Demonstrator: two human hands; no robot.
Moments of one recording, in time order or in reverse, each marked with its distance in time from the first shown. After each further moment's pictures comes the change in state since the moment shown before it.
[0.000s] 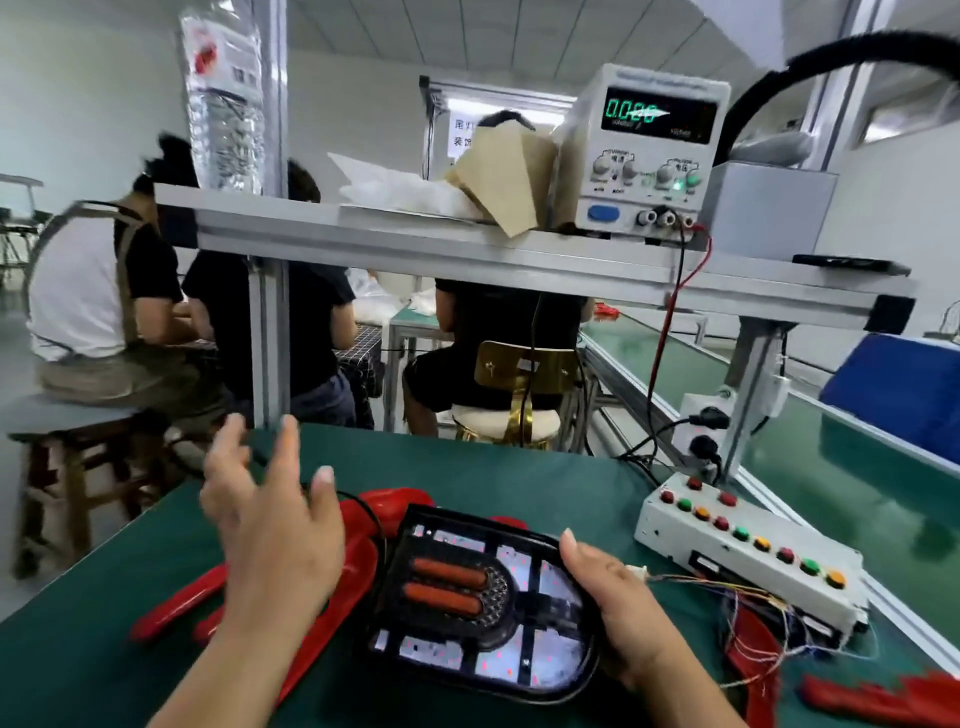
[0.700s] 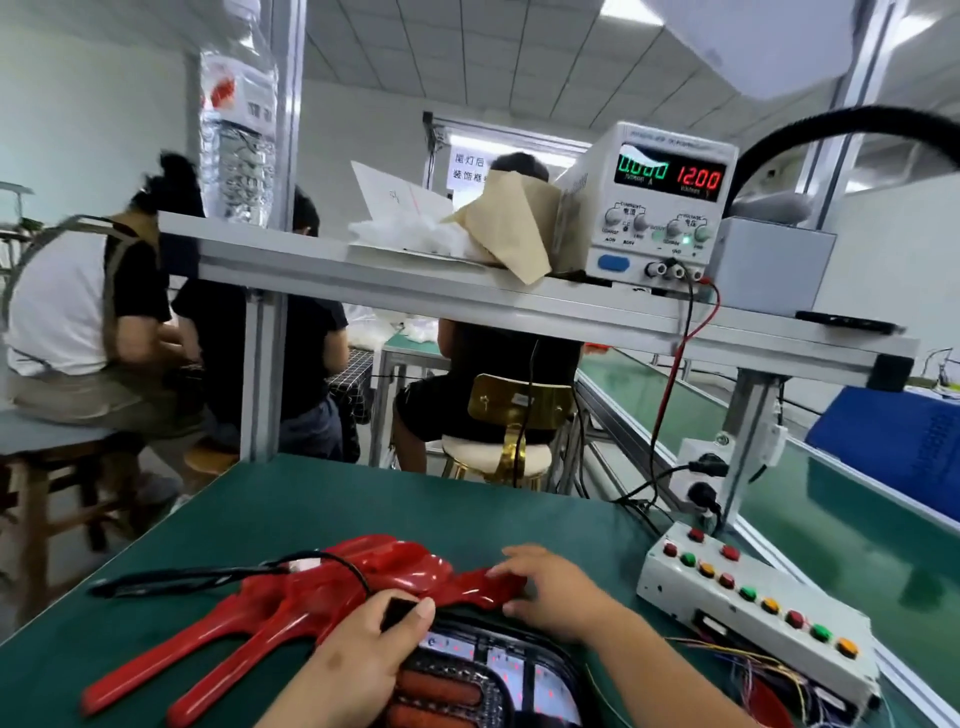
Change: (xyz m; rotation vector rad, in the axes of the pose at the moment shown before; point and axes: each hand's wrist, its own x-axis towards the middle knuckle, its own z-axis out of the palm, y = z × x) left_hand -0.027 -0.008 0.035 -0.495 -0.804 -0.381; right_hand 0.094 -0.011 -0.004 -1.500 -0.154 -0.019
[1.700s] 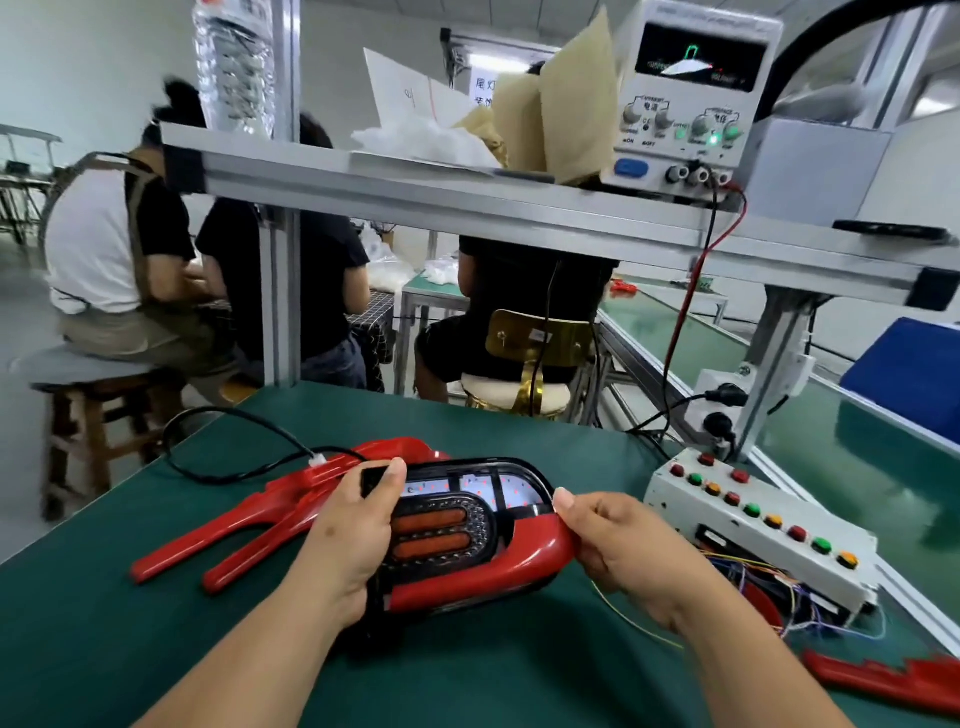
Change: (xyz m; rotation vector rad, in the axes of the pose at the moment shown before) left_hand 0.003 0.000 0.014 -0.650 0.112 0.020; right_hand -0.093 -0.011 -0.011 0.936 0.112 0.057
